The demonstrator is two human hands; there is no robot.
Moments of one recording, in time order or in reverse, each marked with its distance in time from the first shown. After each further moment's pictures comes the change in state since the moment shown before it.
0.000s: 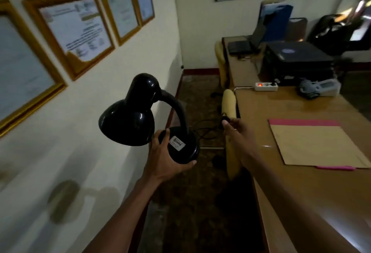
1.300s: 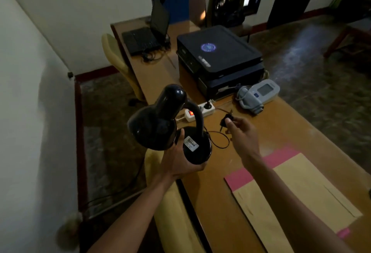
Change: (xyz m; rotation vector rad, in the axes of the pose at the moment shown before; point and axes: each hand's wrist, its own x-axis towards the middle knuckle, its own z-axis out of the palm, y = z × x) left_hand 0.498 0.110 0.411 -0.041 -0.492 0.388; right_hand 0.458 0.097 -0.192 -0.043 0.617 0.183
